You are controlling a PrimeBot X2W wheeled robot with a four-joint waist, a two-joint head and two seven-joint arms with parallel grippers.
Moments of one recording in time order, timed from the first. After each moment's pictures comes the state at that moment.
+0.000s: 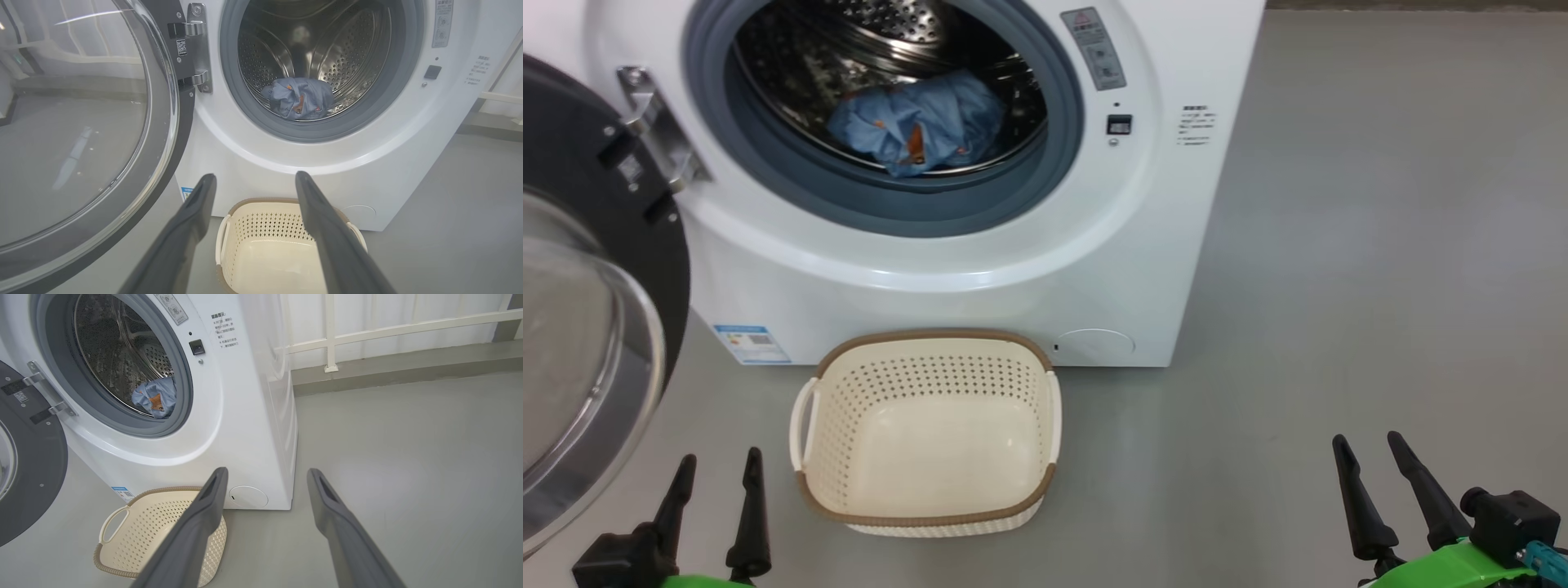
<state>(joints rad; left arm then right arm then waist) -0.02 0.07 0.09 0.23 -0.21 -0.13 -0.26 0.00 -0.16 0.00 0.22 0.37 0.13 -0.26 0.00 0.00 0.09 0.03</state>
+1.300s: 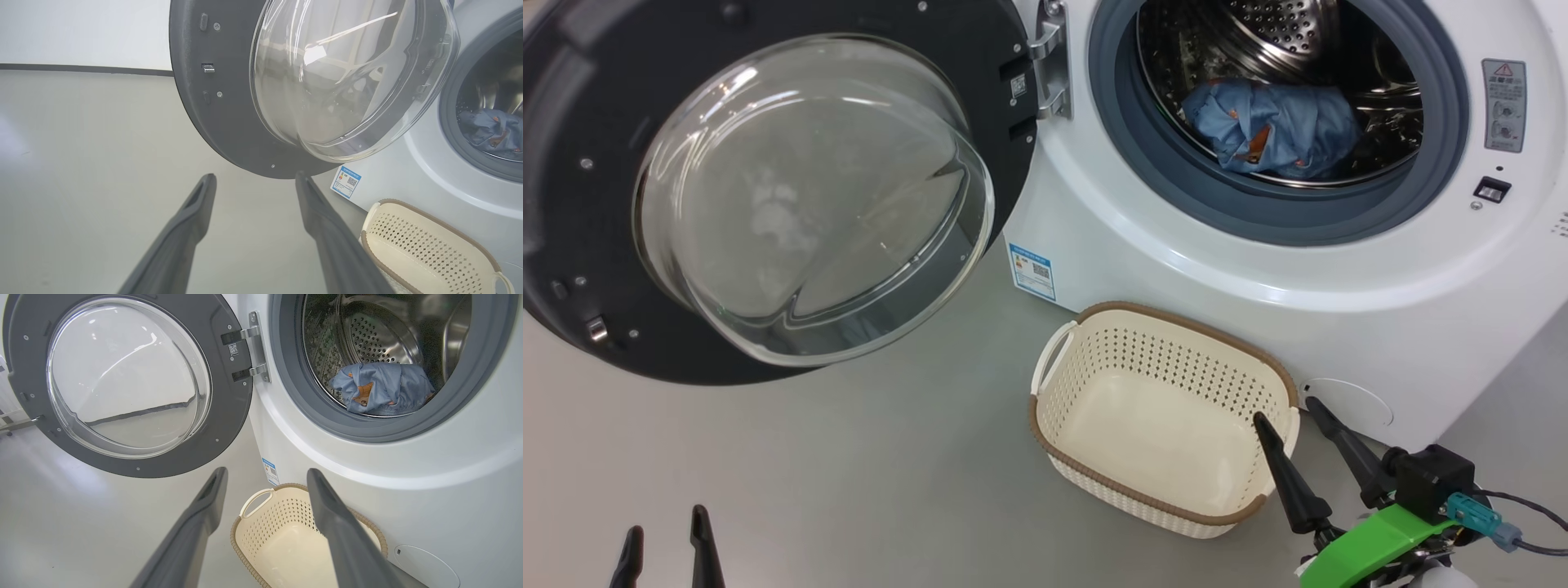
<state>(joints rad) 0.09 0.04 0.18 0.19 -0.30 -0.10 -0.26 -0.12 -0.22 0.22 0.27 0.39 0.13 -0.26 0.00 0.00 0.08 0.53</state>
